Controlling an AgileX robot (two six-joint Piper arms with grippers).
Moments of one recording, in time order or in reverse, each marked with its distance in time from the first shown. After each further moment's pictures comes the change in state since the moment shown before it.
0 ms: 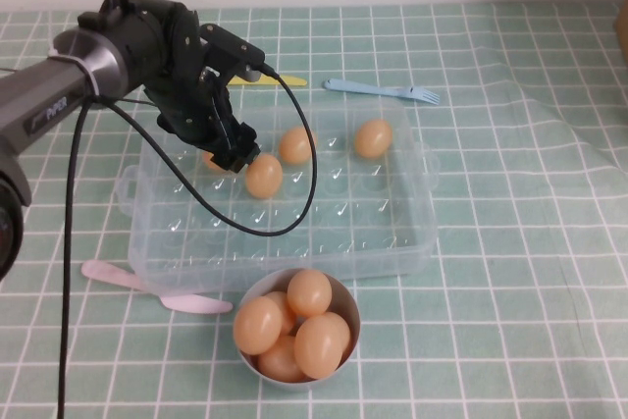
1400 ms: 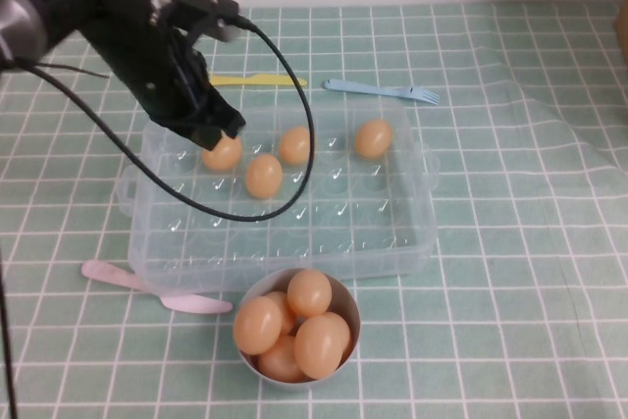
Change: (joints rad) right arm 0.000 0.000 0.000 0.000 0.000 0.000; left arm 0.031 -0.208 0.037 -0.180 0.231 0.063
